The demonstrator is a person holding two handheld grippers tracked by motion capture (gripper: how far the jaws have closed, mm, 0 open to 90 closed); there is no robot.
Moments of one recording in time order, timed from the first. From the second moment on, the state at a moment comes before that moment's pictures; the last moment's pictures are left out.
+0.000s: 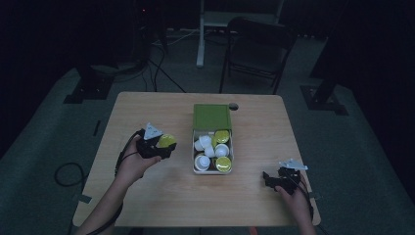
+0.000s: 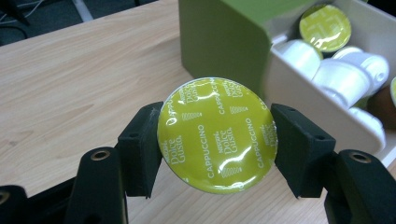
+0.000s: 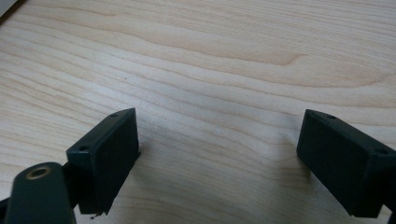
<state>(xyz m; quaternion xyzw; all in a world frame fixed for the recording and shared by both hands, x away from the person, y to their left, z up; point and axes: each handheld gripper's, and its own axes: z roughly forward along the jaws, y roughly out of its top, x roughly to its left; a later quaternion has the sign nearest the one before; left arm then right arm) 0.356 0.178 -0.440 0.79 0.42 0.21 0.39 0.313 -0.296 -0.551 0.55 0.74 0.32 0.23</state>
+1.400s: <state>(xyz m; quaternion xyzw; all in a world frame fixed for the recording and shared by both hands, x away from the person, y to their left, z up) 0.320 0.254 -0.494 0.77 0.48 0.21 0.36 0.313 -0.296 -0.551 0.55 0.74 0.32 0.23</state>
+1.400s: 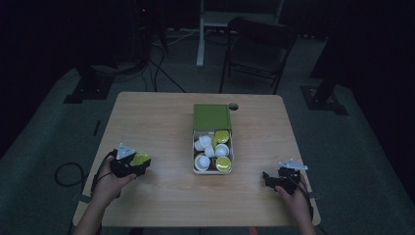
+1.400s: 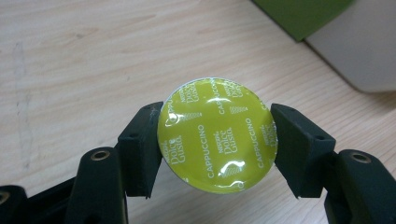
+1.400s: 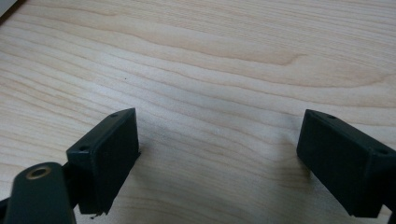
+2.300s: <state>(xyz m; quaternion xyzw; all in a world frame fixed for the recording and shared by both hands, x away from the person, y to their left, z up) 0.320 0.277 -0.523 0.76 0.52 0.23 0.32 0.313 -0.296 -0.551 0.55 0.74 0.32 0.23</state>
